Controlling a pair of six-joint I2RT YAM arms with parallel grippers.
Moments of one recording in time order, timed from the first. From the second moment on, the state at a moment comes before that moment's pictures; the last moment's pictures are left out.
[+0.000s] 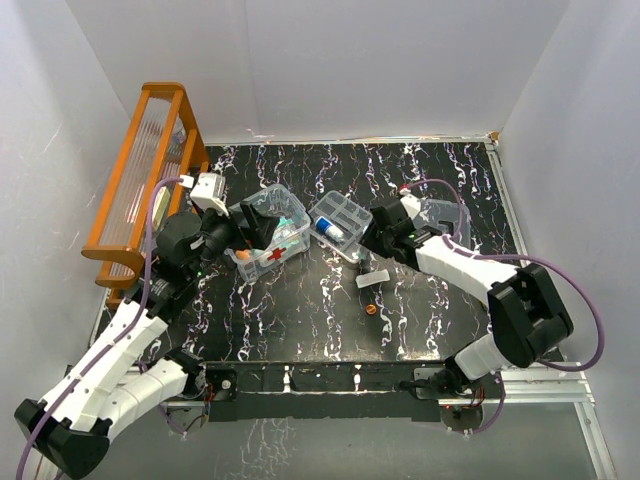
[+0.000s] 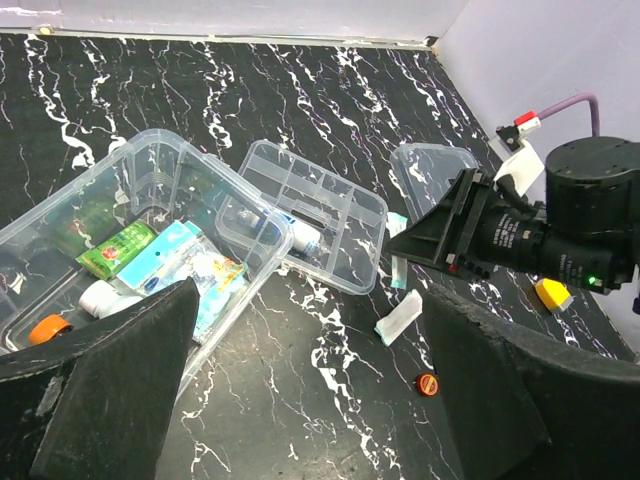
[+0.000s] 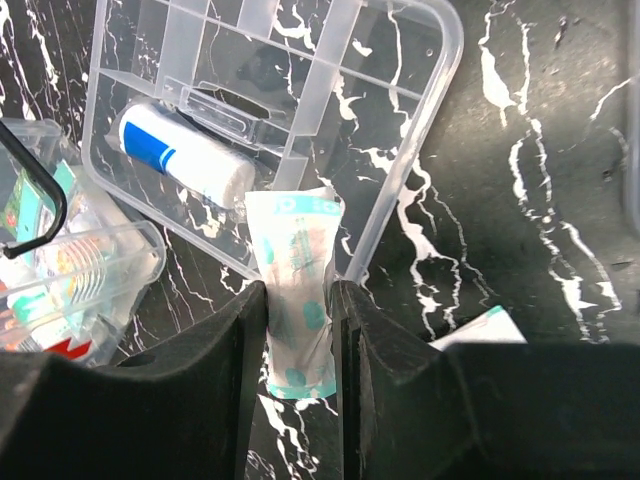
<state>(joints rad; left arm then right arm) -0.53 0.83 0.86 -0.21 -0.01 -0.39 0.52 1.46 0.90 -0.25 0.21 0.91</state>
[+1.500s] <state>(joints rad) -0.53 0.85 0.92 -0.26 0.18 -0.26 0.54 1.49 0.98 -0.34 0.36 0.86</state>
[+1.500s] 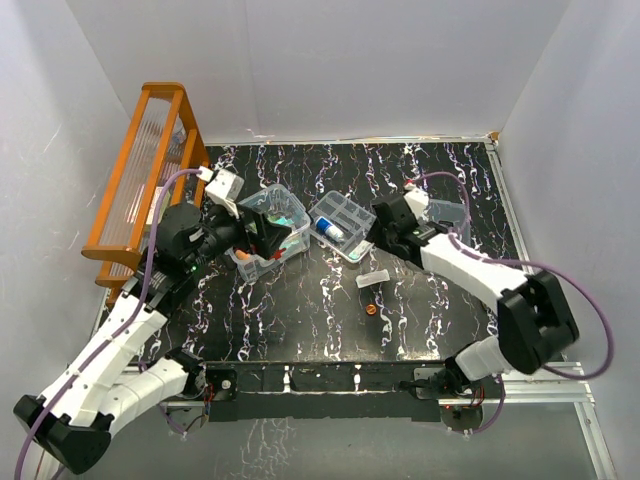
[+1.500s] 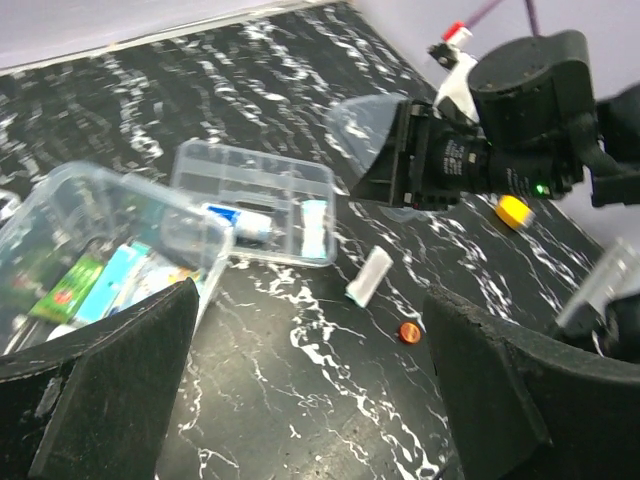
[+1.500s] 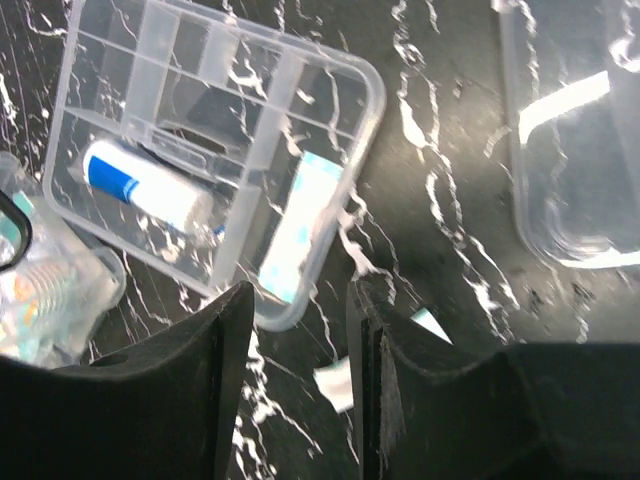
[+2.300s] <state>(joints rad) -0.55 1.07 0.92 -0.07 0.54 -0.29 0.46 1.26 0.54 -0.27 0.09 1.32</state>
